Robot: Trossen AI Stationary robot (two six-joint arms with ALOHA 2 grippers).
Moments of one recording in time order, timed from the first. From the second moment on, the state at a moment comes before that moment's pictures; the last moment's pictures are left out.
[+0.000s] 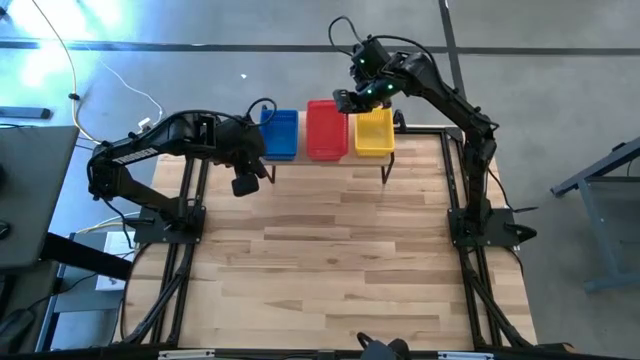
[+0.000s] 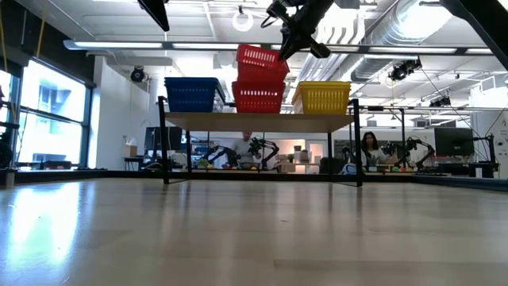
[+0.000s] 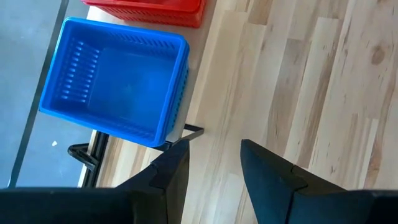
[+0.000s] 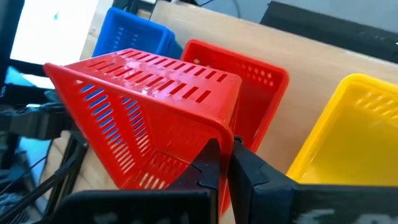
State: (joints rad) left arm 0.29 1.35 1.65 -1.41 -0.25 0.02; right arm -0.60 1.97 2.31 -1.29 -0.22 0.63
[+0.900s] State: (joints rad) left arm 0.29 1.35 1.65 -1.41 -0.25 0.03; right arm -0.60 1.97 2.31 -1.30 -0.20 0.65
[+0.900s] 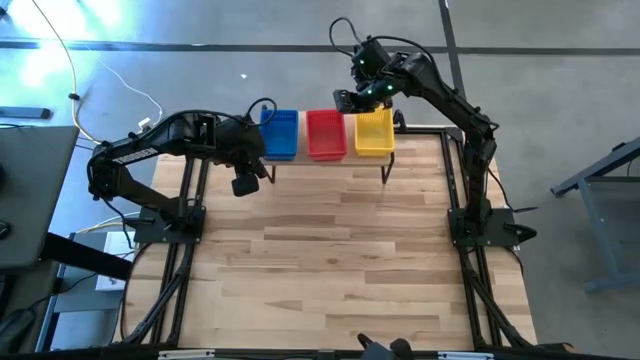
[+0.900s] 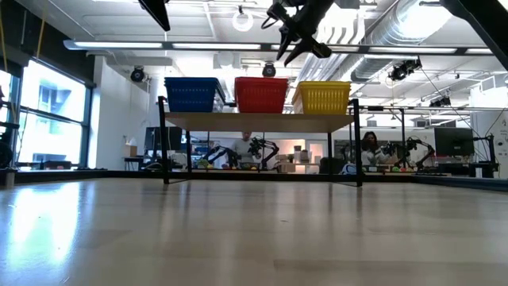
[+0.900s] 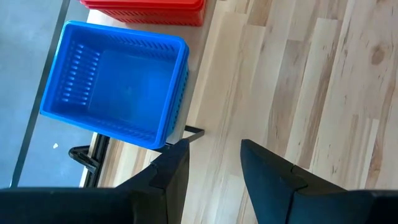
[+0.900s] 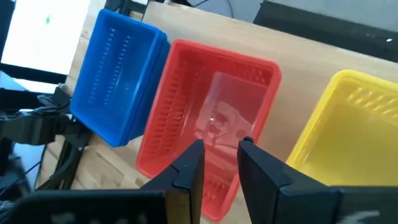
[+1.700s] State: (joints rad) left arm 0.24 0.96 1.21 -0.89 -0.11 -0.16; right arm -0.38 1.94 2.31 -1.15 -0.14 0.51
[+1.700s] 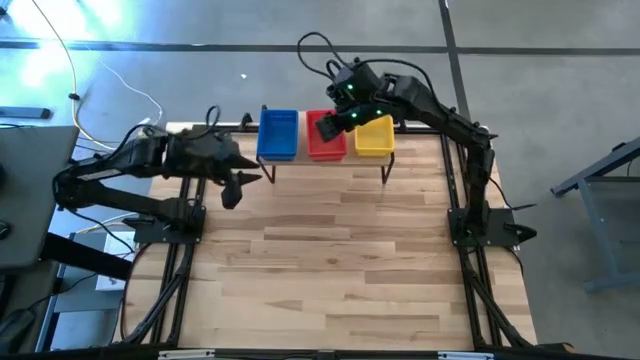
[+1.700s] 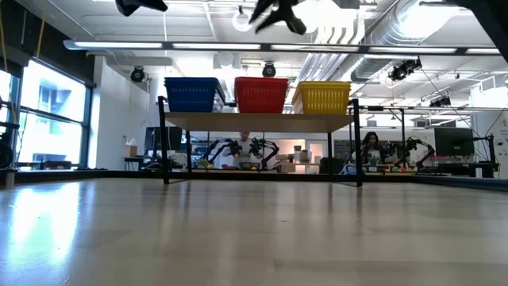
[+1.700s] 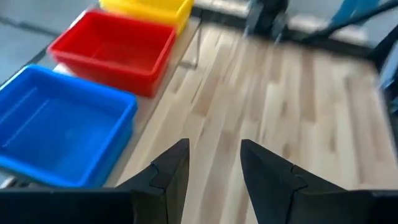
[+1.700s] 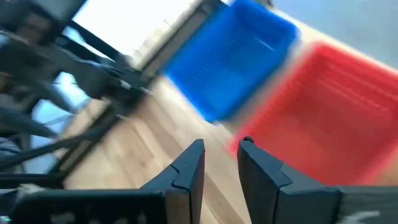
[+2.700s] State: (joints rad) left arm -0.07 0.26 0.24 -0.02 -0.18 -0.23; right arm -0.16 1.60 2.32 -0.89 -0.11 0.45
